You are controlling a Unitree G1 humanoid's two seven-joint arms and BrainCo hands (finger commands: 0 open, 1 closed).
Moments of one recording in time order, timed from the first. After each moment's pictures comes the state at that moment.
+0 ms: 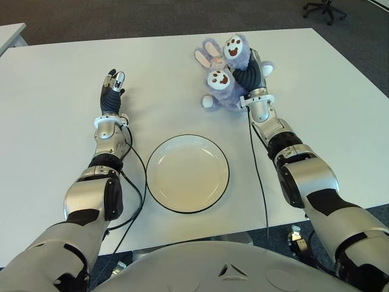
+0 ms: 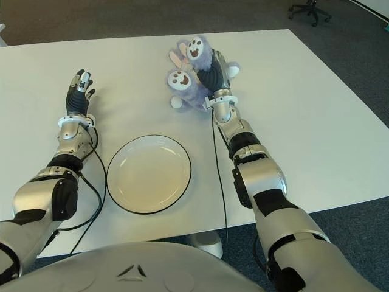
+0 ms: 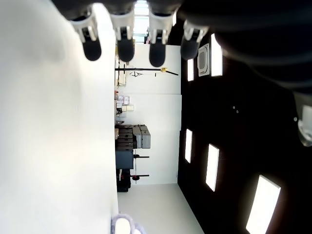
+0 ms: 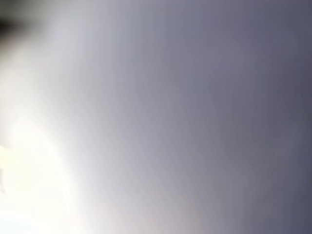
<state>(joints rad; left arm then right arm) -0.61 0.22 0.29 1.15 -0.14 -0.48 -0.04 -0.89 -0.23 0.20 1.14 -0.44 -0.70 -0.46</state>
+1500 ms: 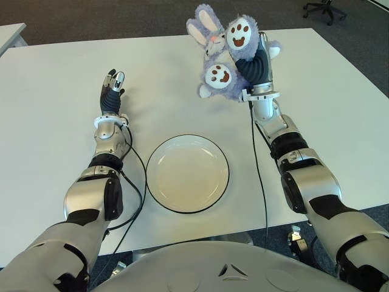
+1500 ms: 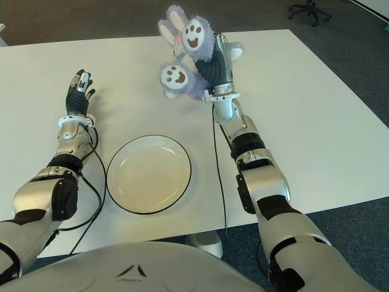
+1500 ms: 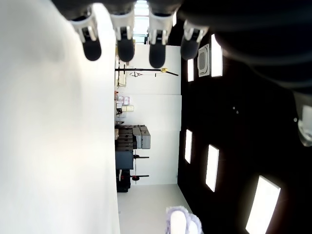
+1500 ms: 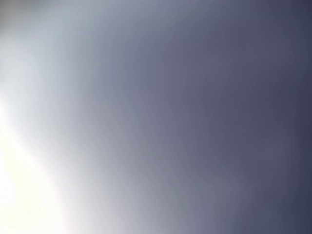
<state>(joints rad) -0.61 0.22 0.30 1.15 -0.14 -0.48 -0.04 -0.82 -0.25 0.18 0.87 -0.53 -0.82 -0.57</state>
